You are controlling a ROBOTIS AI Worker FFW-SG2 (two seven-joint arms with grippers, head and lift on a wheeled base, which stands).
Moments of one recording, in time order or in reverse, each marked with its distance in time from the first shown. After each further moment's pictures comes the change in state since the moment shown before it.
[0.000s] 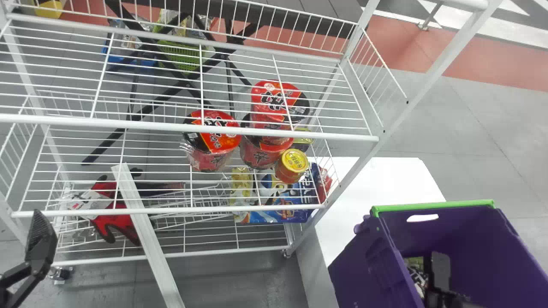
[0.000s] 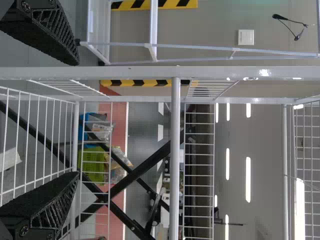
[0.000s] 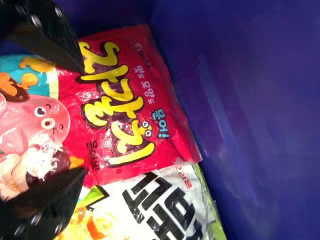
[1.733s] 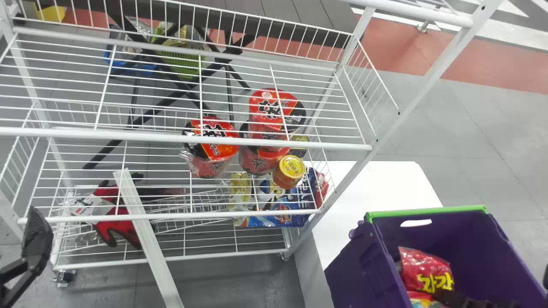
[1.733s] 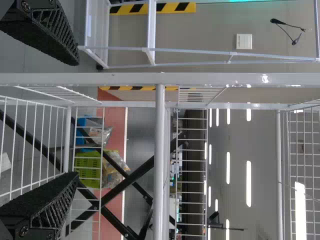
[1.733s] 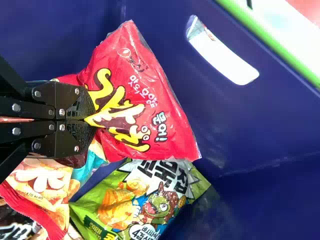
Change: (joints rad) left arm -0.023 0.001 0.009 0.026 0.012 0.000 0.004; right arm 0.096 0.103 -0.546 -0.612 -0.126 0.722 0.216
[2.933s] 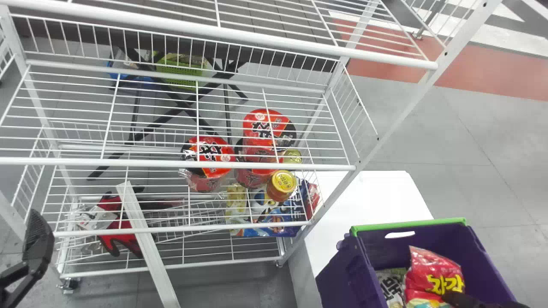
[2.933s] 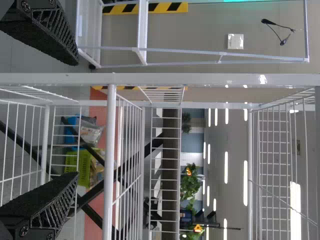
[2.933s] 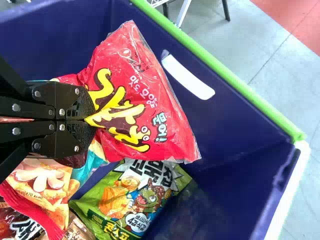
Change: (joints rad) left arm 0.012 0.000 -0.005 -0.002 0.000 -0.012 -0.001; right arm 0.004 0.006 -0.057 0.000 -0.020 -0.001 -0.001
